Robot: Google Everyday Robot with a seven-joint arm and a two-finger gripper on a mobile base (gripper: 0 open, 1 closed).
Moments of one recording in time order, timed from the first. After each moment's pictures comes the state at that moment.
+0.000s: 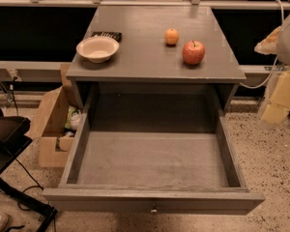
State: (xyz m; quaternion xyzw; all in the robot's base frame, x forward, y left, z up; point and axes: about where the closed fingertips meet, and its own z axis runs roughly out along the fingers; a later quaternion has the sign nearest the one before) arm 0.439 -0.217 0.977 -0.60 0.78 -0.04 0.16
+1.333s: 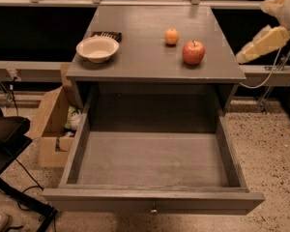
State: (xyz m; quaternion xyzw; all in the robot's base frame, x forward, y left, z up) arm 0.622 -0.263 0.992 -0.50 0.74 0.04 0.44
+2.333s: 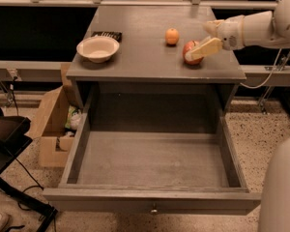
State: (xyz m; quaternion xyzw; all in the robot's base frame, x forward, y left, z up) arm 0.756 -0.173 0.906 -0.47 0.69 0.22 0.50
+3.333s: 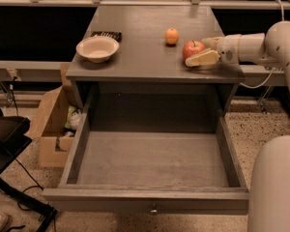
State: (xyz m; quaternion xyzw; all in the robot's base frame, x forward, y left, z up) arm 0.797 -0.193 0.842 -0.41 0.71 0.26 0.51
